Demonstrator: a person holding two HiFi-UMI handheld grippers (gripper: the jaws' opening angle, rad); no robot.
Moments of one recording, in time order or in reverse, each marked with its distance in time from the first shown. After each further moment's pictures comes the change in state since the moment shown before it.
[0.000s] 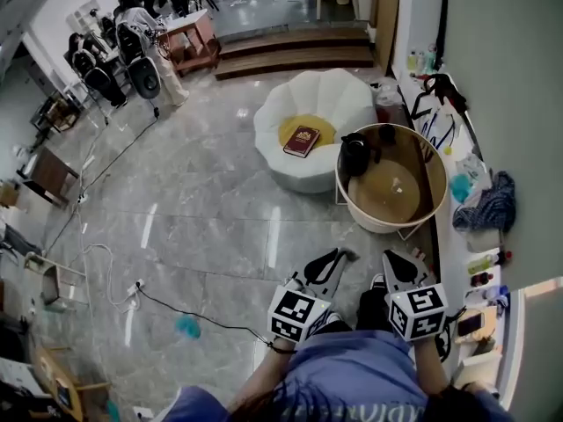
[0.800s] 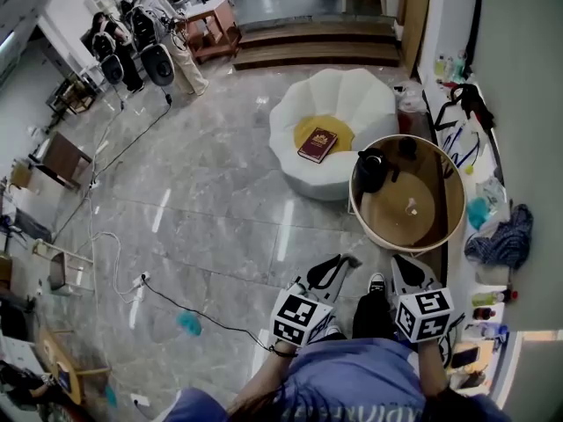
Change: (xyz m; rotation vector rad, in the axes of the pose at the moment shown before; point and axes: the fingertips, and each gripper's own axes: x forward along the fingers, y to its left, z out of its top) left arm 0.079 0.067 0.013 -0.057 0.066 0.080; right arm 0.093 -0.070 0.030 0.038 0.063 0.063
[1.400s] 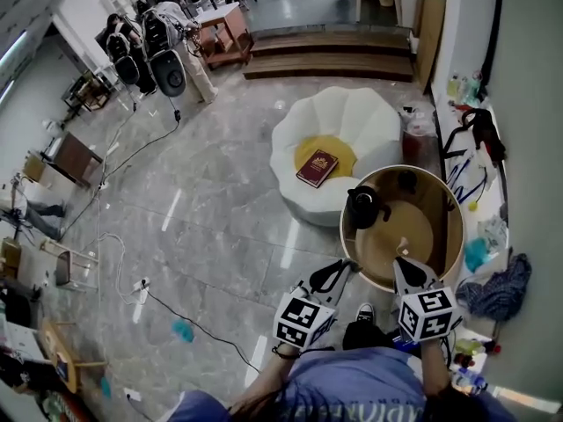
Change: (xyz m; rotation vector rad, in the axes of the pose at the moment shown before) left arm 0.152 0.021 0.068 -0.009 0.020 0.079; right arm 0.075 -0.142 0.080 -0.013 0.016 0.089
